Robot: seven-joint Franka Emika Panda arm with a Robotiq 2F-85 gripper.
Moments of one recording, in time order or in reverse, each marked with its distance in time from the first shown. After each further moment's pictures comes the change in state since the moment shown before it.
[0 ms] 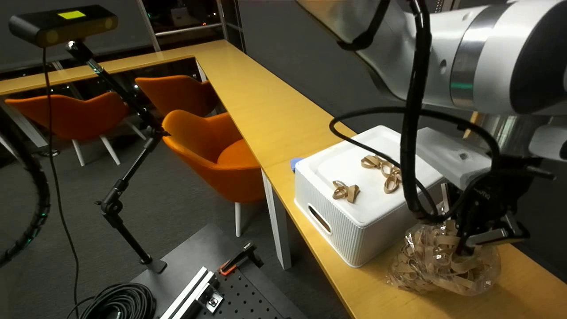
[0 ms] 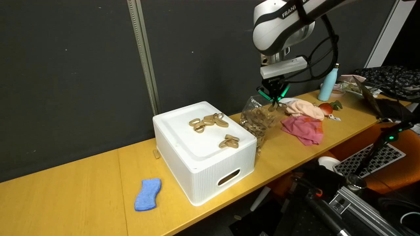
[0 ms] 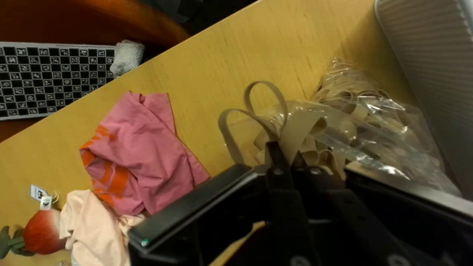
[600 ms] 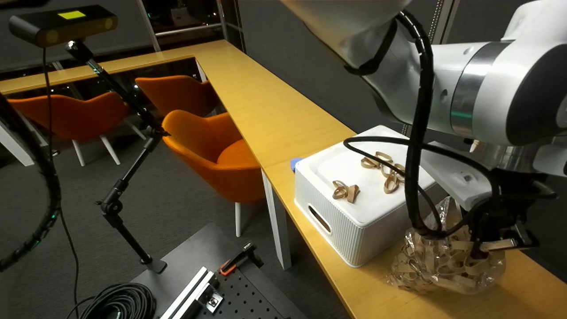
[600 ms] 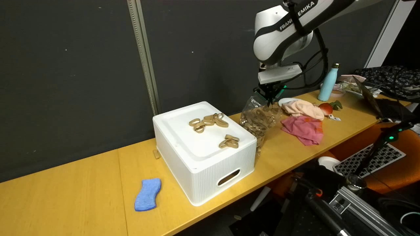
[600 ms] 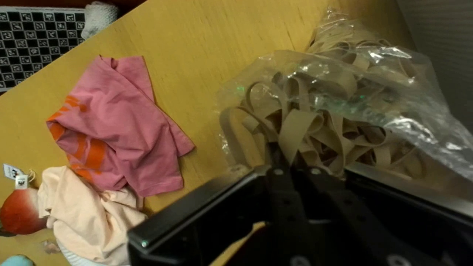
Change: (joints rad) arm -0.002 0.041 -0.018 -0.013 -0.001 0.171 0.010
